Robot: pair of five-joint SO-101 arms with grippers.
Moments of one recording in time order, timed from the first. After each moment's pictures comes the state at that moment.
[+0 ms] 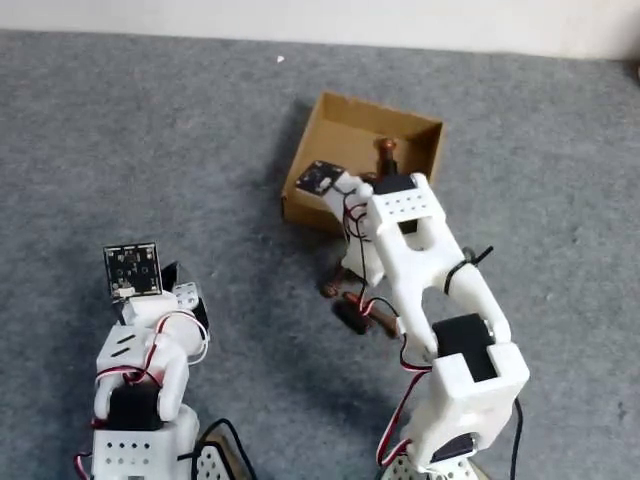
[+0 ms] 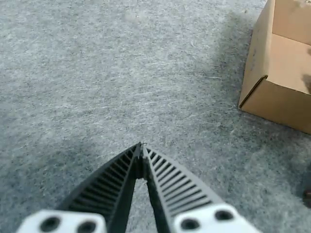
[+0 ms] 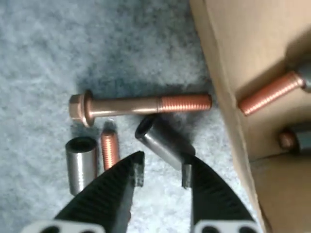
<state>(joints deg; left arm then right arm) -5.7 -103.6 95.9 49.4 12.5 -20.7 15.6 11.4 70.1 43.5</state>
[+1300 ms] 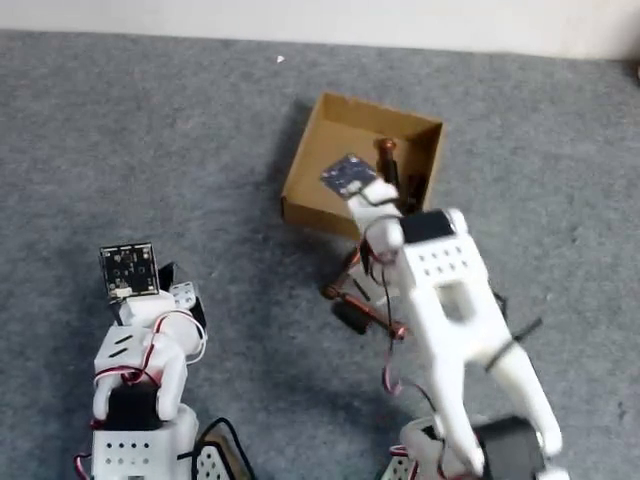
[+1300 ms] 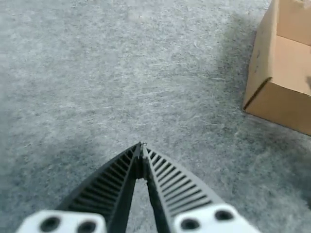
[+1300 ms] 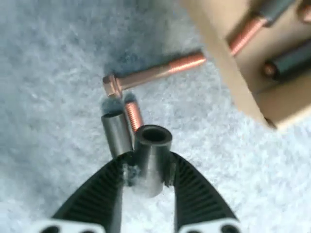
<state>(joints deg) -6.6 -103.6 95.9 49.4 12.5 -21.1 -21.2 32.0 70.8 25.2</state>
